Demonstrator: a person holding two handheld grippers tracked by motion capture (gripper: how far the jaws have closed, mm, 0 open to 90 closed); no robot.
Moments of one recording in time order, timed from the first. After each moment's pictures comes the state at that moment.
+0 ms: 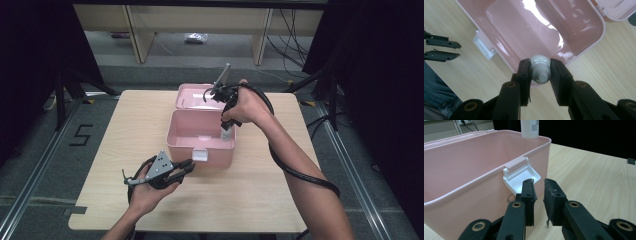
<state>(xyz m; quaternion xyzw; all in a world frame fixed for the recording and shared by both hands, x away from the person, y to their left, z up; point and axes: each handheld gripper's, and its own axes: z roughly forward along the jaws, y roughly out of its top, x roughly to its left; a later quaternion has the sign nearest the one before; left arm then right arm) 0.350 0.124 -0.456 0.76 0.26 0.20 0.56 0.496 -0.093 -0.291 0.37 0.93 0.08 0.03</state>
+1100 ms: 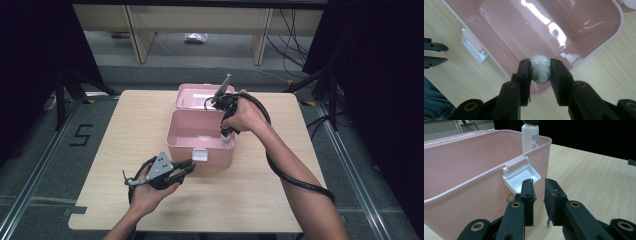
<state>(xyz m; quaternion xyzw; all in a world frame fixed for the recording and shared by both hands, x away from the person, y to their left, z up) 0.349 0.124 -0.458 0.76 0.26 0.20 0.56 0.499 -0.097 -0.325 0.37 0.92 0.09 0.03</state>
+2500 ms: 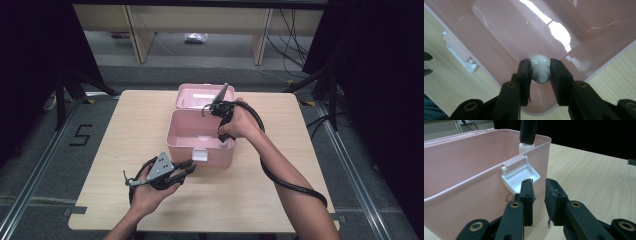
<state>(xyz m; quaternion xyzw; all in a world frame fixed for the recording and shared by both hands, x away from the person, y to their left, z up) 0.349 0.122 -0.459 0.76 0.26 0.20 0.56 0.503 -0.090 -0.356 0.39 0.92 0.08 0.03</state>
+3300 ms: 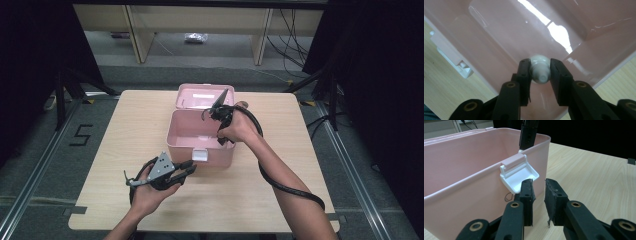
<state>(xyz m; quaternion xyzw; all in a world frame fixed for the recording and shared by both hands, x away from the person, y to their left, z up) 0.349 0.121 -0.460 0.76 0.26 0.20 0.56 0.503 -0.091 -0.371 0.39 0.92 0.09 0.03</state>
